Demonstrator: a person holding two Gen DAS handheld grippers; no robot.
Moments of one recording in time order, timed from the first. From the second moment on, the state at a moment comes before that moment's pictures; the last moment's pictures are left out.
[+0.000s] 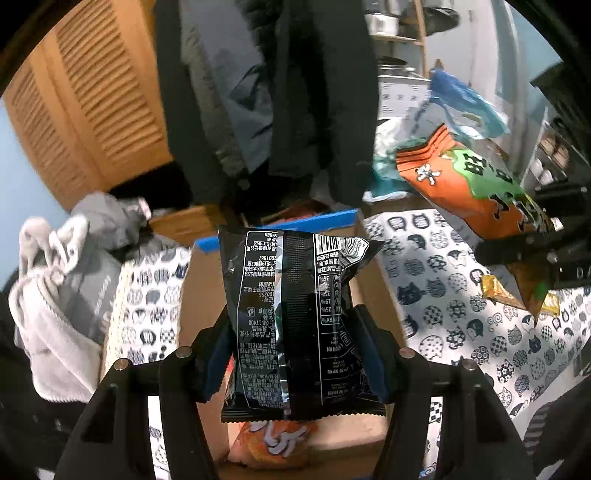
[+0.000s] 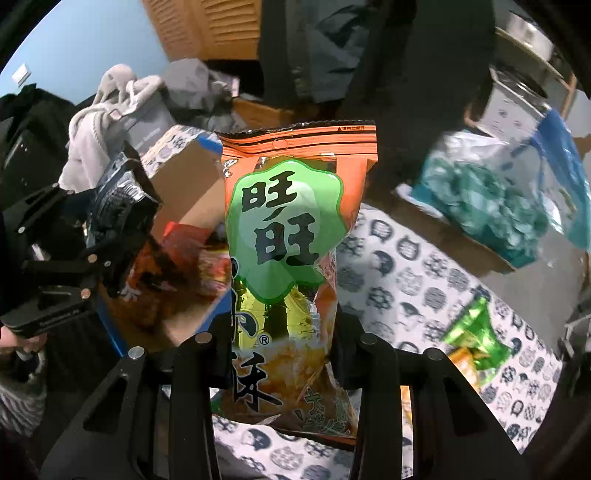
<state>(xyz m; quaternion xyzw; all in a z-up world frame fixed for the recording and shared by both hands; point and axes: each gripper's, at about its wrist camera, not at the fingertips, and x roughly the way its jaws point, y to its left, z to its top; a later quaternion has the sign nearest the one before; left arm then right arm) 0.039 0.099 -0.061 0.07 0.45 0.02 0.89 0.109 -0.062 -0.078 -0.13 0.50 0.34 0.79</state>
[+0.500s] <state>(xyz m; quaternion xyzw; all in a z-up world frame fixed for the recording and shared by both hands) 0.036 0.157 -0.079 0.05 0.47 0.06 0.88 0.113 0.024 -0.100 -0.16 0.53 0.36 0.76</state>
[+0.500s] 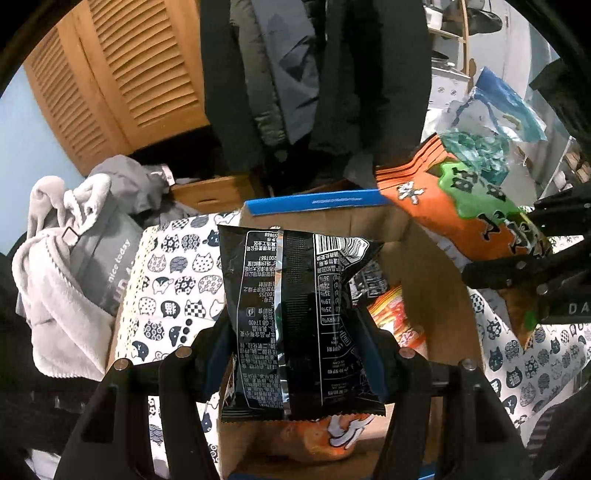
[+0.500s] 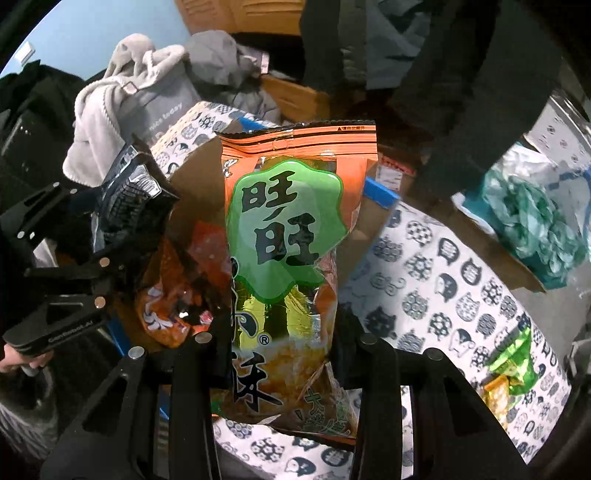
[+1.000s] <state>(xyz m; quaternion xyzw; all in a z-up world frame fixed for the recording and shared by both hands) 0.038 0.169 -0.080 0.03 0.48 0.08 0.87 0.118 0.035 -0.098 -0.15 0.52 0.36 0.76</state>
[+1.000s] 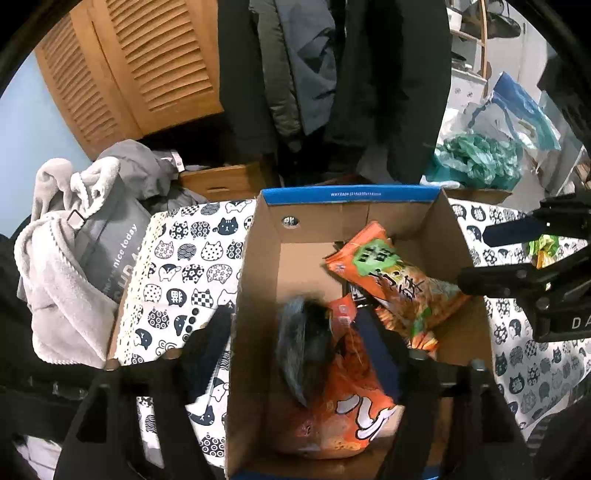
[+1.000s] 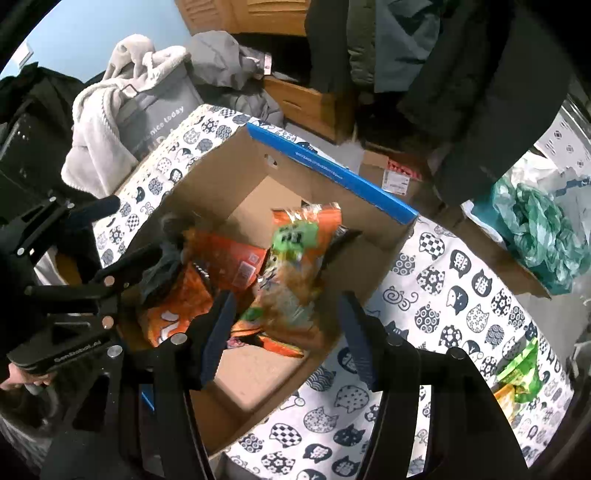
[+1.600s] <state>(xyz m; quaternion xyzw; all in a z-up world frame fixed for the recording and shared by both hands) 0.046 0.112 -0.076 0.04 0.48 0.02 0.87 0.107 -0.025 -0.085 -0.17 0.50 0.33 0.78</state>
